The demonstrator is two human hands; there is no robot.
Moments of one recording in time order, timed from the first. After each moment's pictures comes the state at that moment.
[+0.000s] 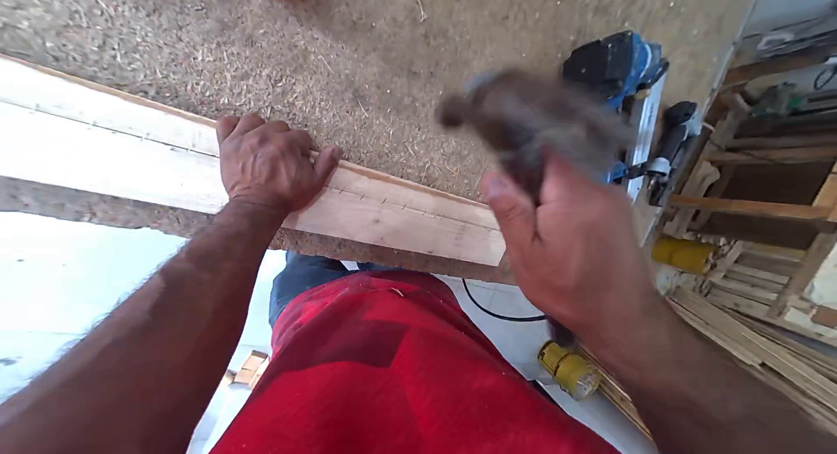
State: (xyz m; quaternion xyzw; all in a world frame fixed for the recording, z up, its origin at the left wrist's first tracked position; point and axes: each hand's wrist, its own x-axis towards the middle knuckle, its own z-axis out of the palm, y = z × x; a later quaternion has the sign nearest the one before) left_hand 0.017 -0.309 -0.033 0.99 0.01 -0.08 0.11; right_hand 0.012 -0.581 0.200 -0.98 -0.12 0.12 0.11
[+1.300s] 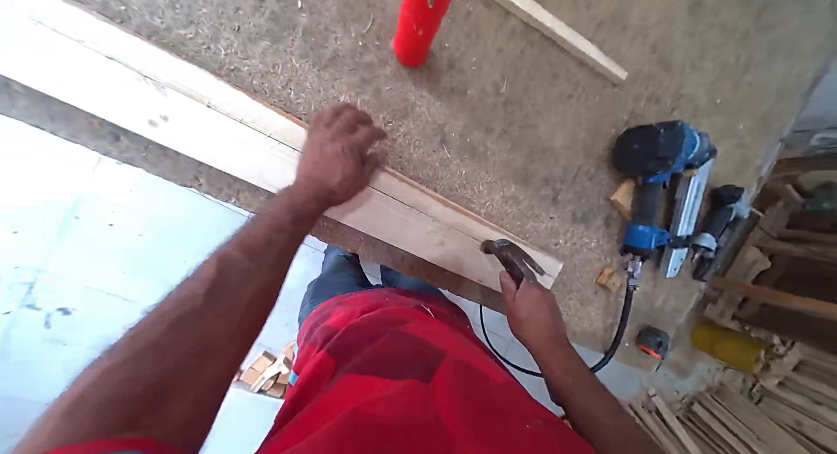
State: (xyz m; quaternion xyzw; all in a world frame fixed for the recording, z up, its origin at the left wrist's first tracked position) left_hand 0.022 -0.228 -0.008 0.96 -0.06 -0.05 0.26; right_hand -0.068 -0.619 0.067 -0.94 0.06 0.33 -0.02
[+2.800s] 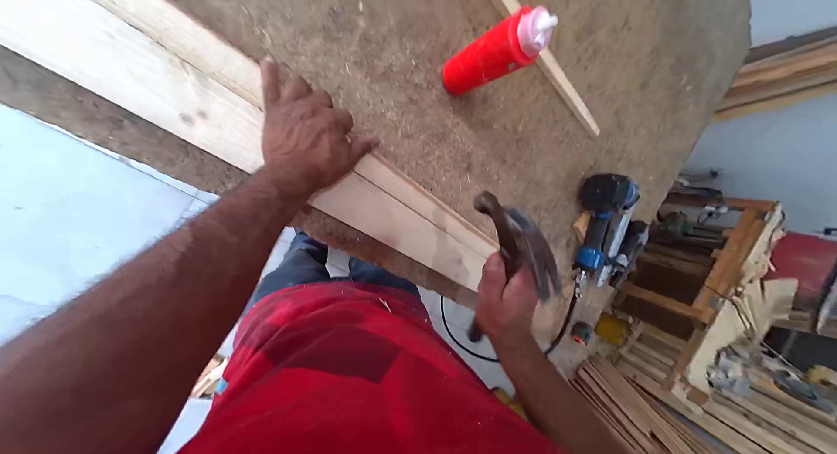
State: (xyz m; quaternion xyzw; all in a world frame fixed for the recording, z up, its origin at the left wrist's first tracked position) left_hand 0.027 -0.116 -0.030 0.97 0.04 -0.09 0.20; right_hand -0.053 -0.448 0.102 -0.98 -0.08 0.08 0.15
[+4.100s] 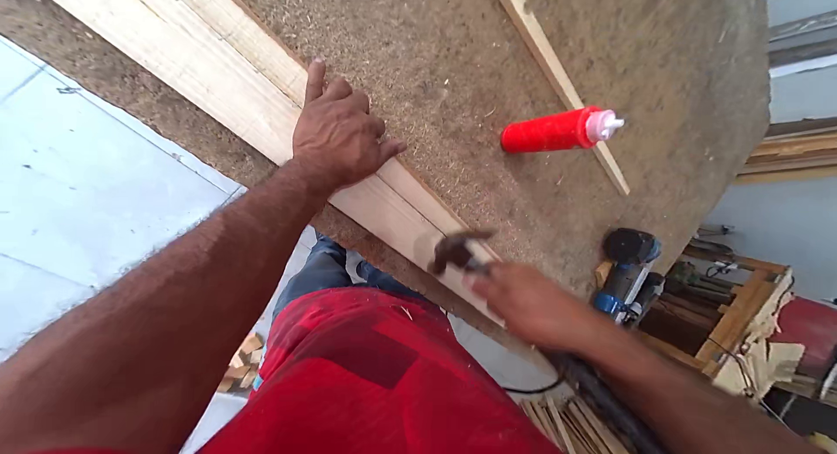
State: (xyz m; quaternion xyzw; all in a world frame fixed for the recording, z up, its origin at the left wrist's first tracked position) left_hand 0.039 -0.015 -0.034 0.98 0.03 -0.06 0.19; right_hand 0.046 -0.282 0.175 -0.80 -0.05 0.60 -0.04
